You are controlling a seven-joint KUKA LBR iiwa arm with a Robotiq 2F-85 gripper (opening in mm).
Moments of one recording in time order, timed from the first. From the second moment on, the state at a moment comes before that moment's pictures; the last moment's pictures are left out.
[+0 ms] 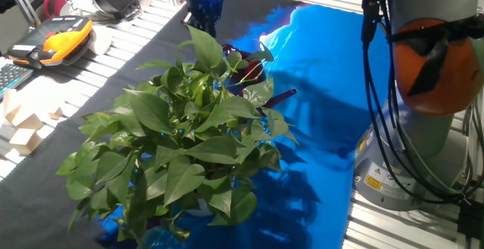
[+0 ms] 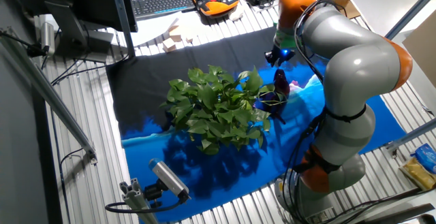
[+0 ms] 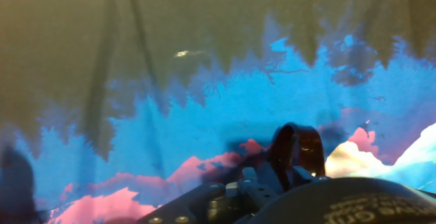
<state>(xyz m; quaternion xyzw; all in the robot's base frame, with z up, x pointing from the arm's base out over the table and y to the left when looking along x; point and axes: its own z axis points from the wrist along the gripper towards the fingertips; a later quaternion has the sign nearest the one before) 0.525 -0.077 0.196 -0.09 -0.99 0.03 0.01</state>
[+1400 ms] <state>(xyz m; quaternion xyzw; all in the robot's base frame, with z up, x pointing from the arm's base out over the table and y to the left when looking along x) 0.507 -0.108 0.158 -0.14 -0.99 0.02 0.01</state>
